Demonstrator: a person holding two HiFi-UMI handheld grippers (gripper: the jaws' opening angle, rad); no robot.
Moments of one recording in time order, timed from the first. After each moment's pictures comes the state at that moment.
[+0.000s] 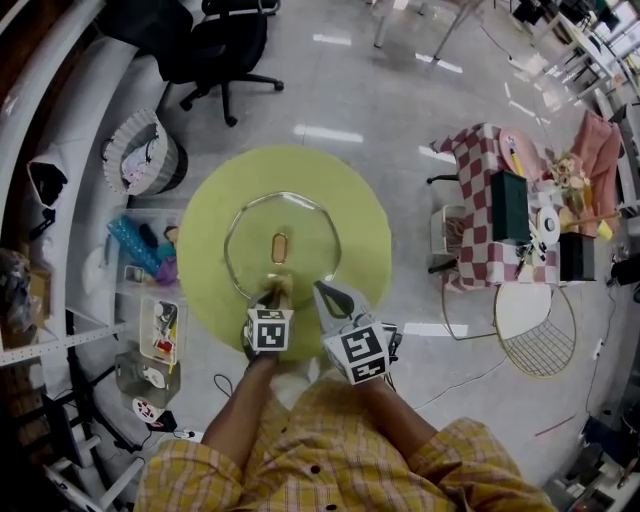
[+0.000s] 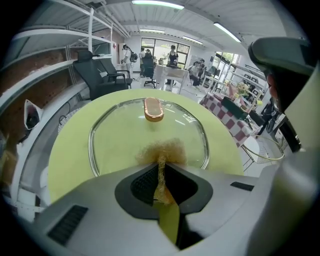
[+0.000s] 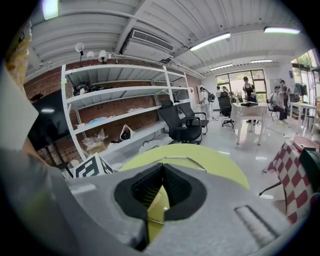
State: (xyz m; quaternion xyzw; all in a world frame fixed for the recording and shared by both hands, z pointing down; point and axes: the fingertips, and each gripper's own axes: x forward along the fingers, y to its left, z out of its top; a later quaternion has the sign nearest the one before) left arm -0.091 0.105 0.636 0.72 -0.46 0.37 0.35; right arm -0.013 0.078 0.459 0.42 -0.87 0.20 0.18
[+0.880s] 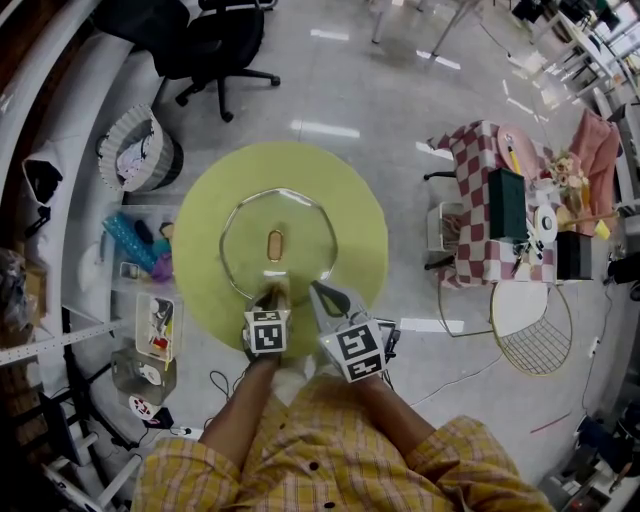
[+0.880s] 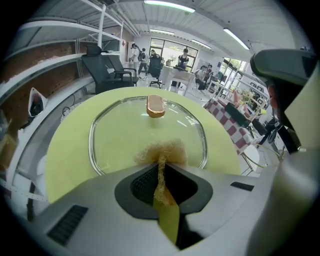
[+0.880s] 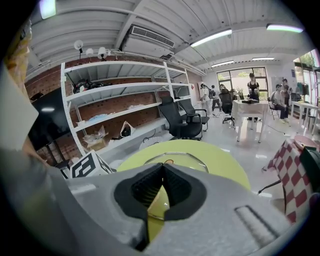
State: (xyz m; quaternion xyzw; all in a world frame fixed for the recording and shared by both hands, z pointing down) left arm -0.086 0.111 0.636 0.71 -0.48 0.34 0.38; right arm -0.012 0.080 0.470 0.41 -0.86 0.21 0.19
